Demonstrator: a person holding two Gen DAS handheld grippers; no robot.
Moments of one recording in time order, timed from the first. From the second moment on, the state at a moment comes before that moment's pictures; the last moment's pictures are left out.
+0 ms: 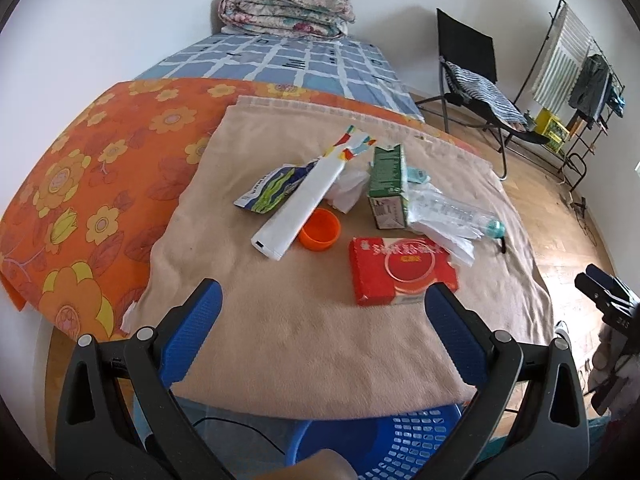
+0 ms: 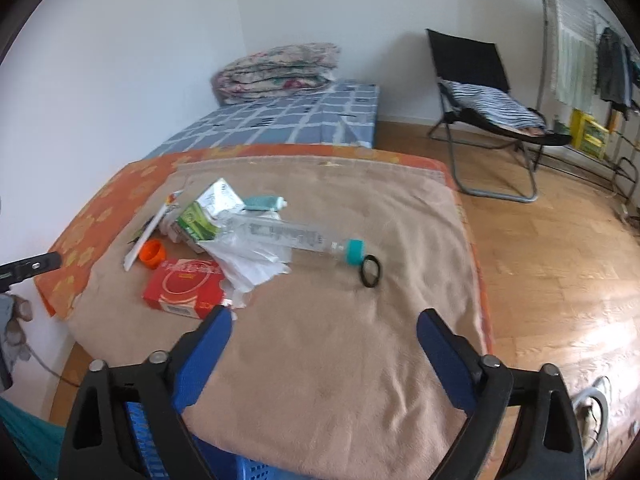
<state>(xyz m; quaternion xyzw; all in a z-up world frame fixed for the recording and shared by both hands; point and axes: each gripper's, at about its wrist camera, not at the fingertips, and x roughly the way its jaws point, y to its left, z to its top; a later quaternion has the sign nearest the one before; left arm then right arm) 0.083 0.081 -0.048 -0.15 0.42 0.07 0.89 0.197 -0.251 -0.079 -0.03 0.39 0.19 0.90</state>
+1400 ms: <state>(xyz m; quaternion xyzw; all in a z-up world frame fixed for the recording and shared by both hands) 0.229 0.090 -0.125 -0.10 0.46 0.05 0.88 0.254 -0.130 -0.159 0.04 0.51 0.33 0.79</state>
